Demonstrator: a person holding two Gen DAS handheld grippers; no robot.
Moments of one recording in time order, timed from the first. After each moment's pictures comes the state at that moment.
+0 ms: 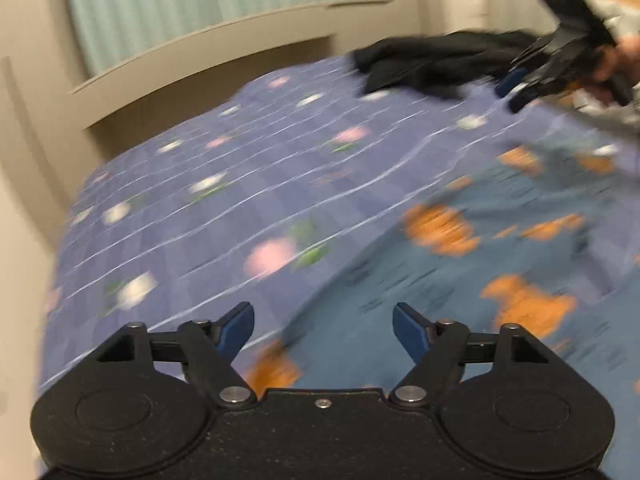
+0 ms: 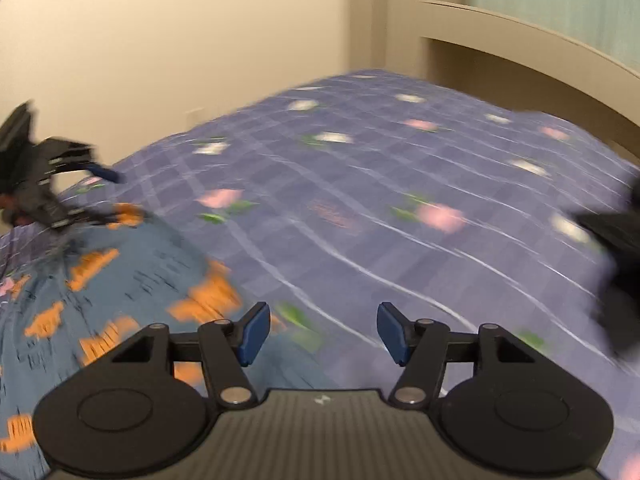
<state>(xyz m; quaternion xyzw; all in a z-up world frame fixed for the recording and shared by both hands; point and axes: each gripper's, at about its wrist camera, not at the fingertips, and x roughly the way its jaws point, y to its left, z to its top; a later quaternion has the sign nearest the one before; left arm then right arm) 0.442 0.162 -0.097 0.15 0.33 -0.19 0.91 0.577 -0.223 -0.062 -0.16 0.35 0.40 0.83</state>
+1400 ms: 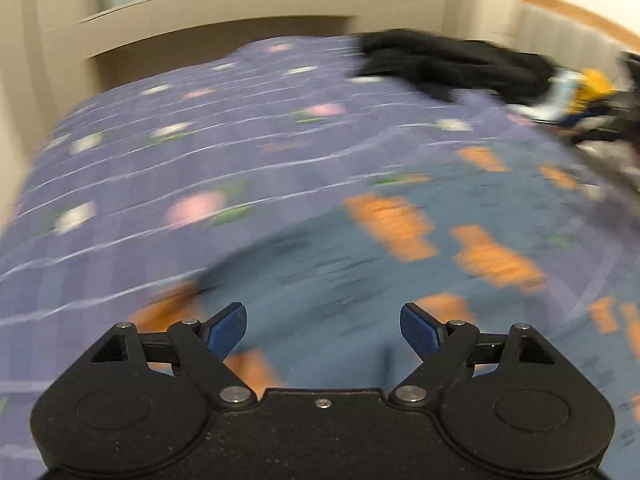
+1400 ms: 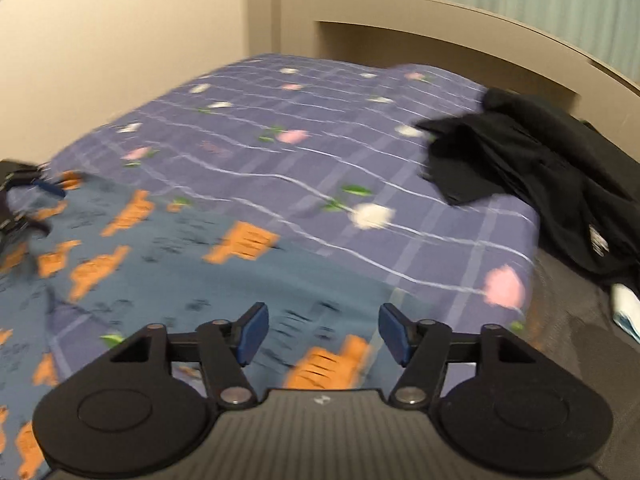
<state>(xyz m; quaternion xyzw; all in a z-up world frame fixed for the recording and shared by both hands) 0.420 0.143 -0.116 0.04 0.39 -0.13 0.91 0.515 -0.381 -0.069 -0.14 0.37 0.32 0.86</state>
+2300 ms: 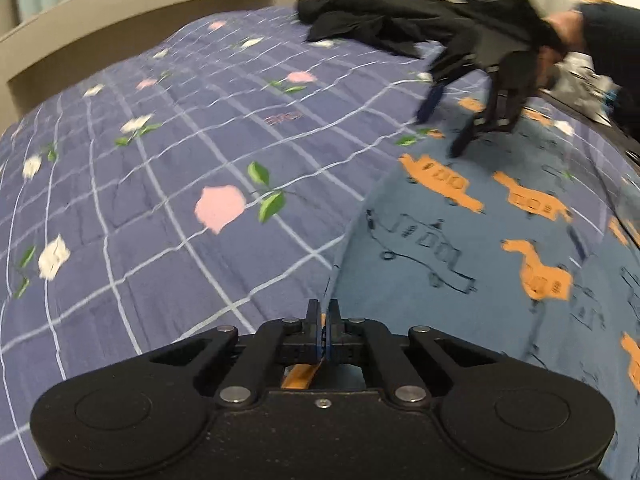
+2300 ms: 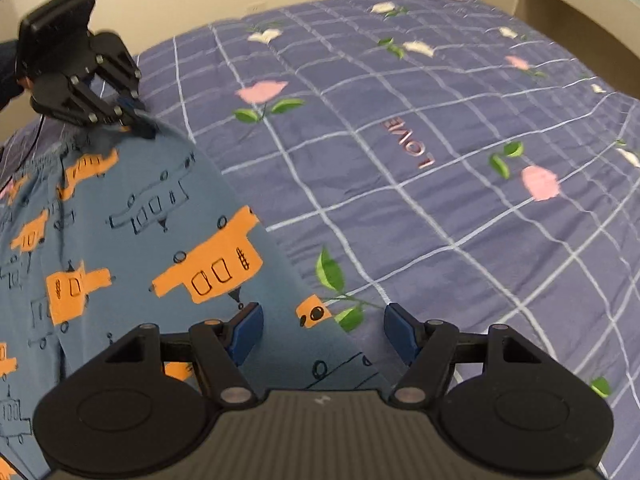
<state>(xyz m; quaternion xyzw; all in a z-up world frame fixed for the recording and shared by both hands) 0.482 0.205 -0.142 0.12 0.41 -0.29 0.86 0.600 -0.125 -0.133 -0.29 0.43 0.49 0.70</state>
